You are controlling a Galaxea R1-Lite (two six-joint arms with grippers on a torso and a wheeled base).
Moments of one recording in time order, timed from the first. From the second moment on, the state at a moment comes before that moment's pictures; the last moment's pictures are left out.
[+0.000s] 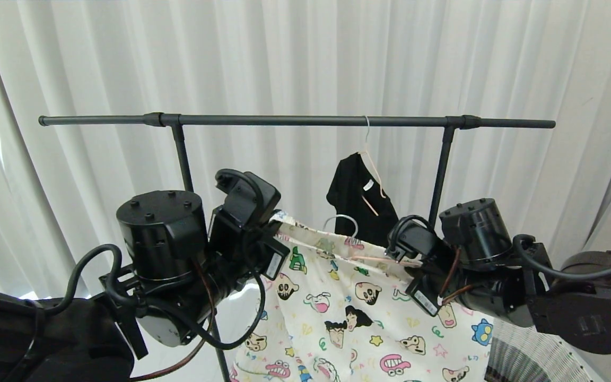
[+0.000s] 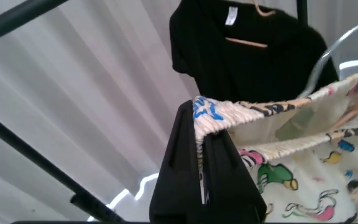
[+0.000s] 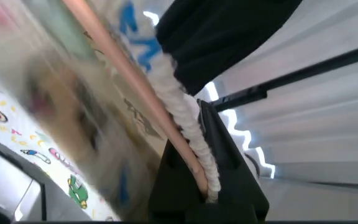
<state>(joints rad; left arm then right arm) -0.63 1.71 -0.63 -0.96 0.21 0.40 0.74 1.77 -0.86 -0.29 -0.28 -0.36</state>
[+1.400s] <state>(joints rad) -0.64 1.56 -0.55 -0.80 0.03 0.30 0.73 1.68 -0.83 -0.41 -0.16 -0.35</state>
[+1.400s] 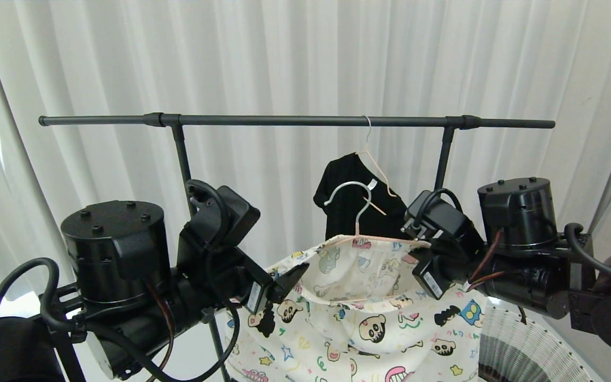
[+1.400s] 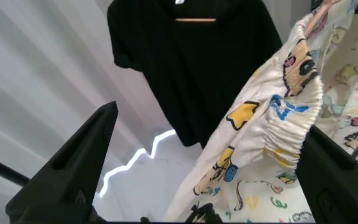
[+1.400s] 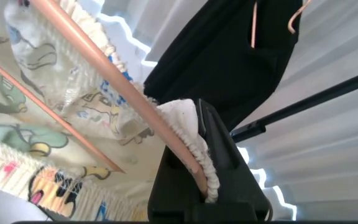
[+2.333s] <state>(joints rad) -0.66 1.41 -0.59 -0.72 0.08 0.09 0.64 1.60 -0.78 -0.40 -0.25 -0.26</state>
